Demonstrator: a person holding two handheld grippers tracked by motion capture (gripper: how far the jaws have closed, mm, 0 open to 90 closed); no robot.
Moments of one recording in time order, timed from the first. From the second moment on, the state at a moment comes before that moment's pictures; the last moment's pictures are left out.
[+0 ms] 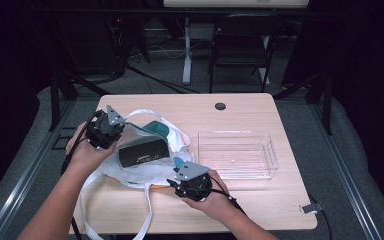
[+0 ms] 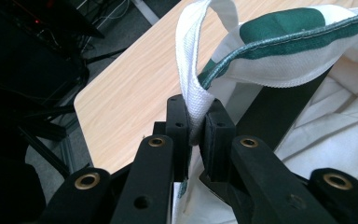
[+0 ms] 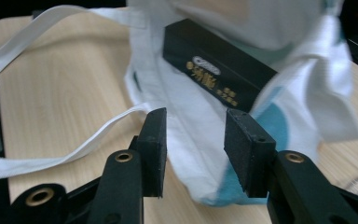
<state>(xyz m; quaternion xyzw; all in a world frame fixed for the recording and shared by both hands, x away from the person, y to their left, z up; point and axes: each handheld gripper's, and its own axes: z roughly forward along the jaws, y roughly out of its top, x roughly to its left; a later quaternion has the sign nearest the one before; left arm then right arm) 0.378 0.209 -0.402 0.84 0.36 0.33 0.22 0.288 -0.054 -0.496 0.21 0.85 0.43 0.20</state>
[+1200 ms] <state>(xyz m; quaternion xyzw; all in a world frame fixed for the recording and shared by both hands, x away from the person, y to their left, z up) 0.411 0.198 -0.394 0.86 0.37 0.32 0.18 0.309 -0.009 -0.536 0.10 0.92 0.33 0.21</state>
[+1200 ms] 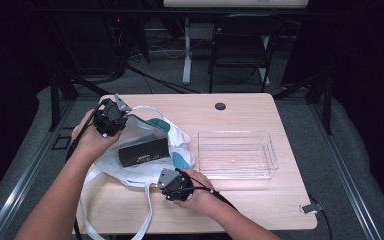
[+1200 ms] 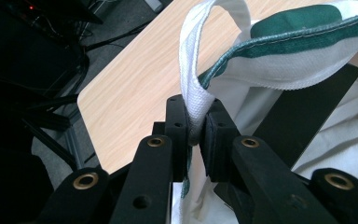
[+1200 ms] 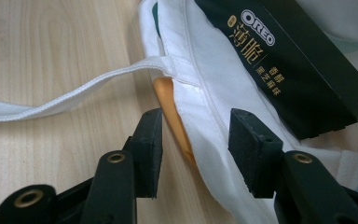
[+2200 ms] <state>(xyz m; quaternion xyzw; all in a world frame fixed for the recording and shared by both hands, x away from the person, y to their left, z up) 0.418 0.197 -0.392 0.86 0.36 0.31 0.17 0.315 0.006 -0.537 0.07 0.94 0.23 0.24</state>
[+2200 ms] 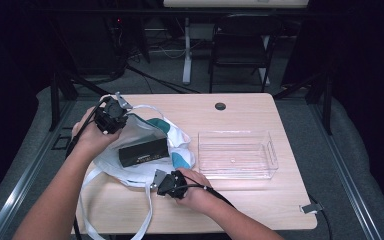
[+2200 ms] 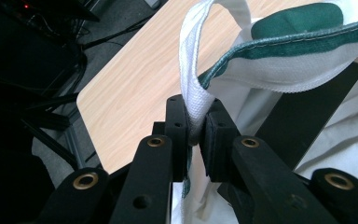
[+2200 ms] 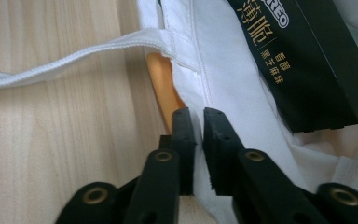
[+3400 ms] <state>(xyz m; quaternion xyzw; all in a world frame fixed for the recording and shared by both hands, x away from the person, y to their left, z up) 0.494 0.176 -0.425 0.86 0.39 0.29 0.12 0.313 0.004 -0.538 0.08 0.94 0.24 0.23</state>
